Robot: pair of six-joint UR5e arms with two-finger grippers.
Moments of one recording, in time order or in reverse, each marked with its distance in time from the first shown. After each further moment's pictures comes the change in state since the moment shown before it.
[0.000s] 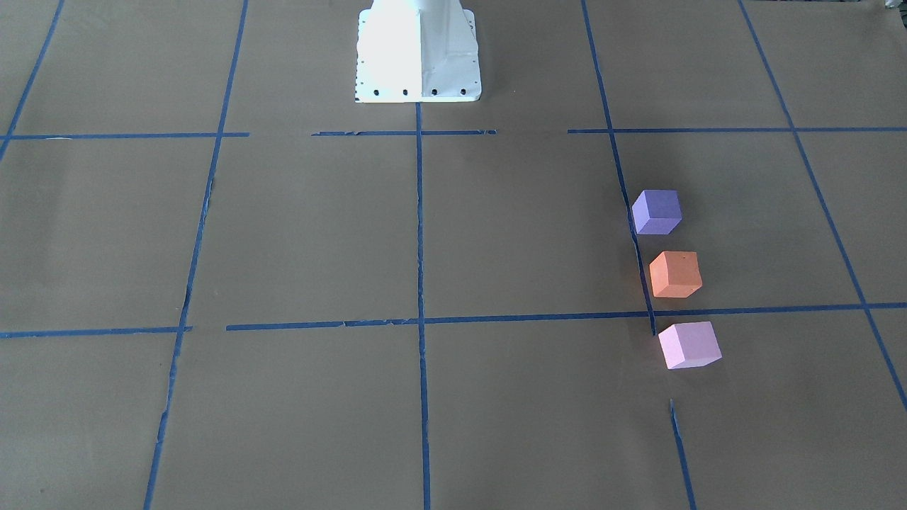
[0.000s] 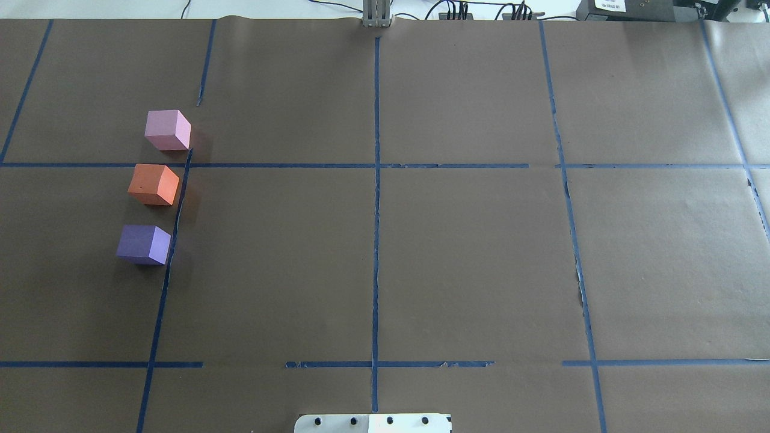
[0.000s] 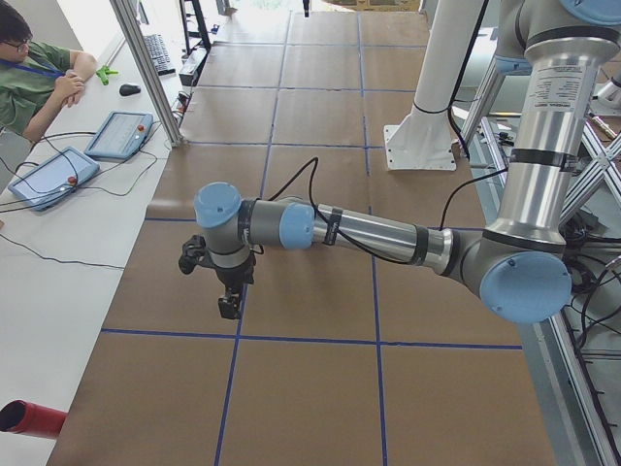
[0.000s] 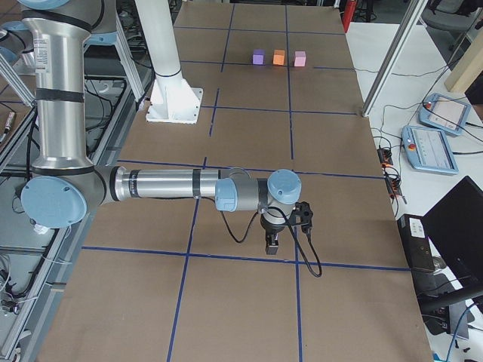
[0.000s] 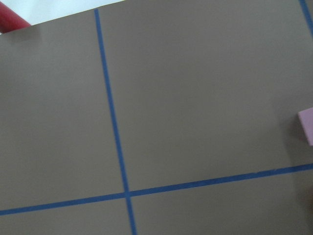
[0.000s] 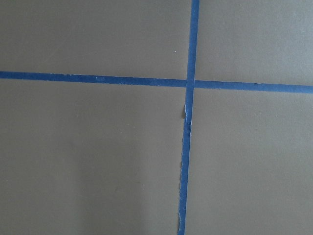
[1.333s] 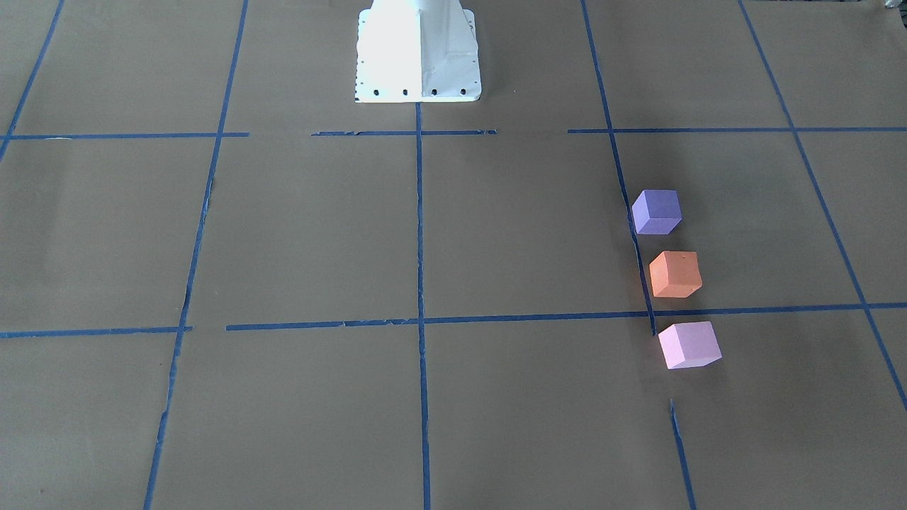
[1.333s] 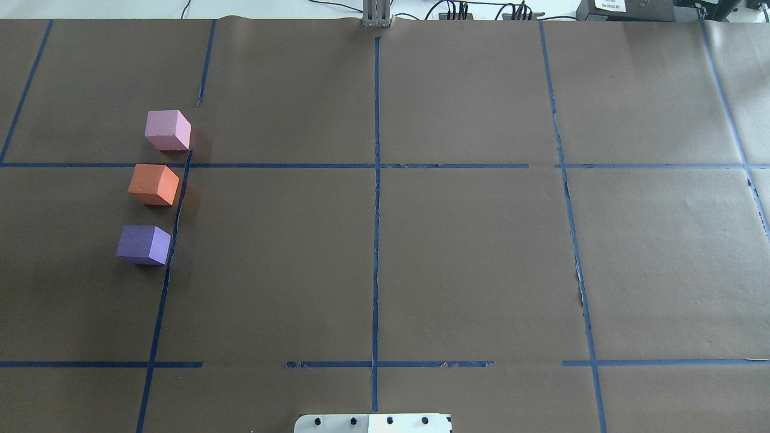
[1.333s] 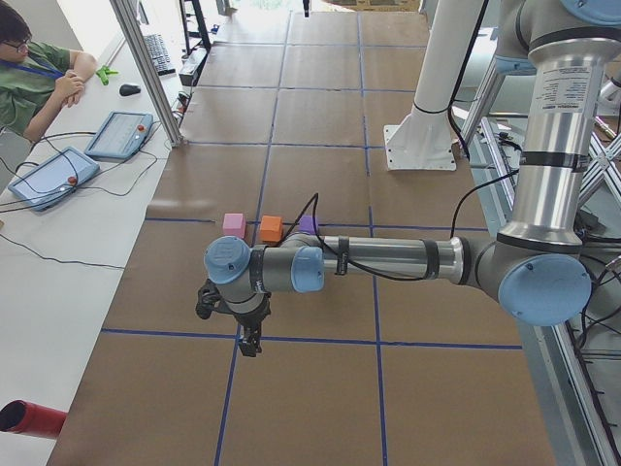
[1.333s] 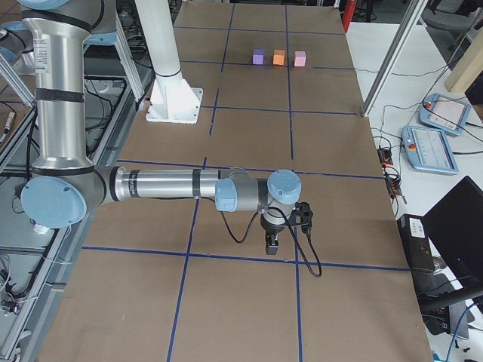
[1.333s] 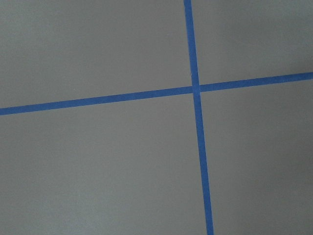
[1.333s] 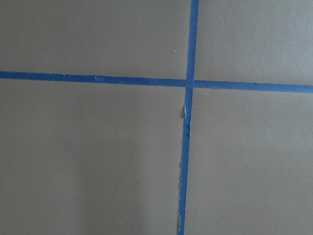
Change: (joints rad) left arm 0.000 0.026 0.108 -0.072 -0.029 0.009; right arm 0.000 0.000 -0.001 0.000 -0.001 0.000
